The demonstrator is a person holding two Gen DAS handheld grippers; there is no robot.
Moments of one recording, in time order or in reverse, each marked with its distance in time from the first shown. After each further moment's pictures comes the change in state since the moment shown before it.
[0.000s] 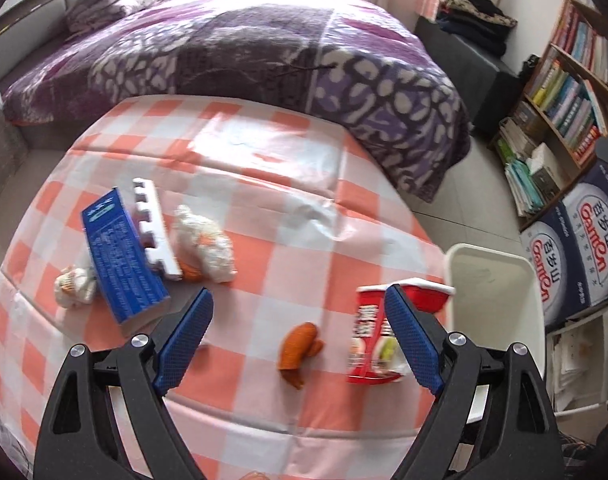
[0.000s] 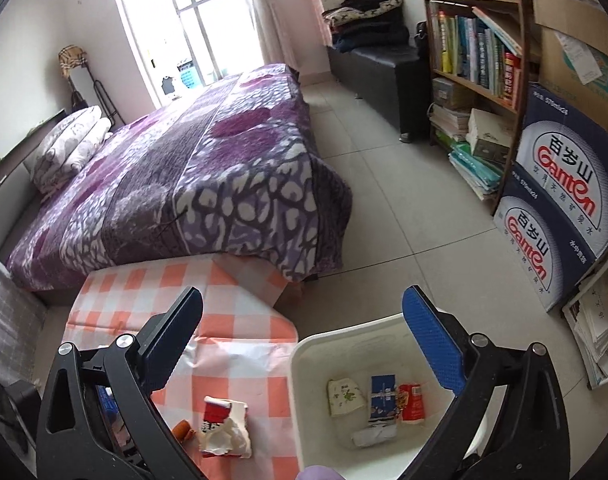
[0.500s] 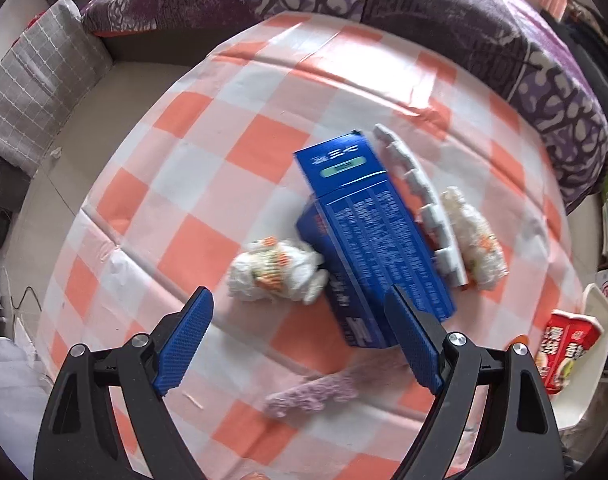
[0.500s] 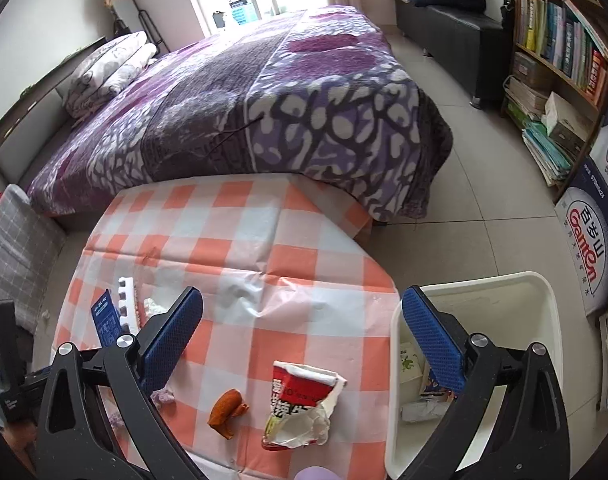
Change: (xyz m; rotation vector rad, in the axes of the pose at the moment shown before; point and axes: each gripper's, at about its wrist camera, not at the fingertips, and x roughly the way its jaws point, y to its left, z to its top) left arm 0.031 0.185 0.012 -0.200 0.264 0.257; right arm 0.059 0.095 -0.050 -0.159 0.202 0.129
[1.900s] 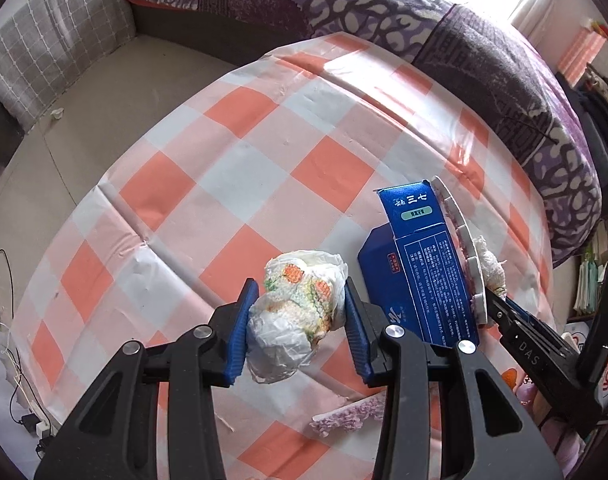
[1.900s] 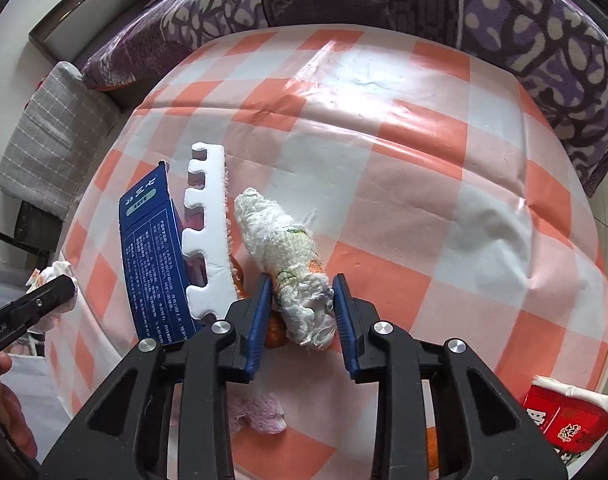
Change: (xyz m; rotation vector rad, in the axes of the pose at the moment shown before) left arm -0.006 0.066 0.001 -0.186 -0.074 -0.120; right arm 0.133 0.145 -0.054 -0.251 0.291 0.183
